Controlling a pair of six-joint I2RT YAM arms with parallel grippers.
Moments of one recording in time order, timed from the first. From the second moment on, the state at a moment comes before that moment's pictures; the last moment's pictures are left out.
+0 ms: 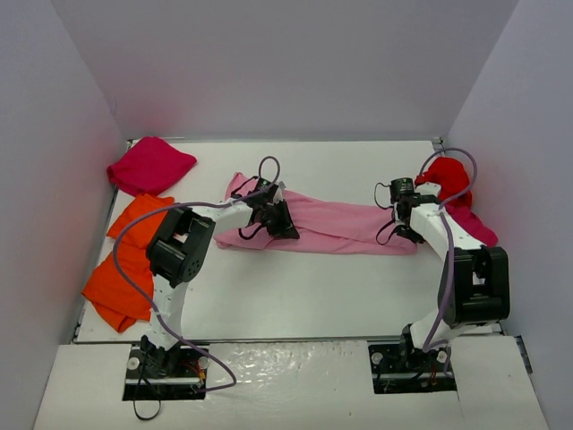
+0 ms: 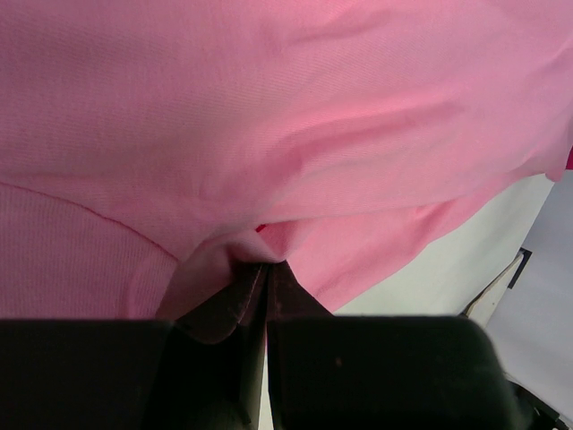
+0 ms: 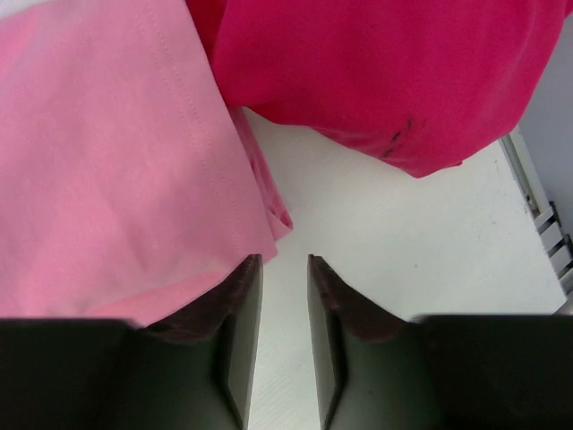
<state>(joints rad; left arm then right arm) -0.54 2.09 1.38 -0.23 0.44 -0.80 0.07 1.54 0.98 -0.66 0.59 0.50</state>
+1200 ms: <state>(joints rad) -0.54 1.97 1.47 -0.55 0.10 -0.63 0.09 1.68 0.91 -0.35 0.24 0.47</state>
